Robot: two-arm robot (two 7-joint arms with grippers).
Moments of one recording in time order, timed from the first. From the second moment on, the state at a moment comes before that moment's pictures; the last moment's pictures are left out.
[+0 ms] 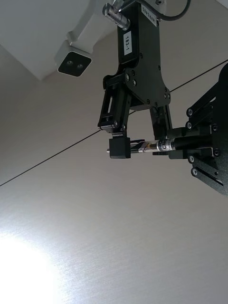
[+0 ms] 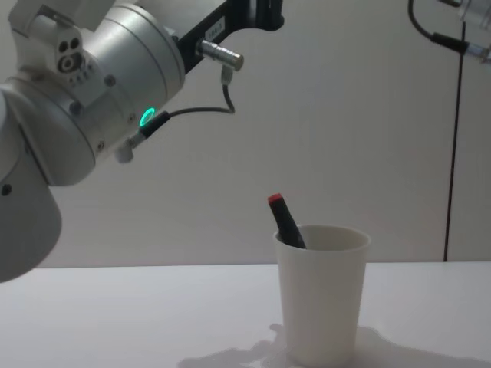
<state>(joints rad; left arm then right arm) -0.28 0.21 0.39 -1.68 0.06 -0.37 -0.10 0.60 0.26 -0.31 -1.45 1.09 0.41 0.71</state>
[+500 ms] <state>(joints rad) -0.28 0.21 0.39 -1.68 0.06 -0.37 -0.10 0.60 0.26 -0.32 -1.46 1.10 0.41 0.71</state>
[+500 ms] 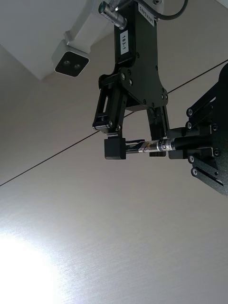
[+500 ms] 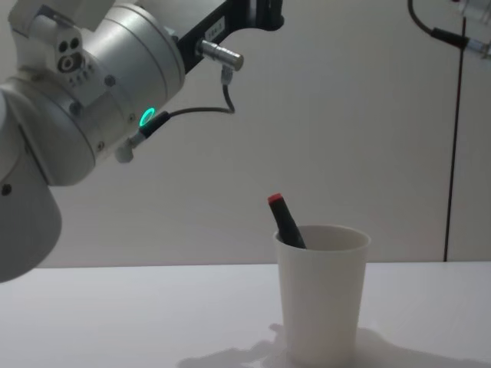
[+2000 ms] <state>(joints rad) -0.28 0.21 0.39 -1.68 0.06 -0.37 -0.10 0.61 0.28 -0.34 -1.44 1.10 0.39 0.69</state>
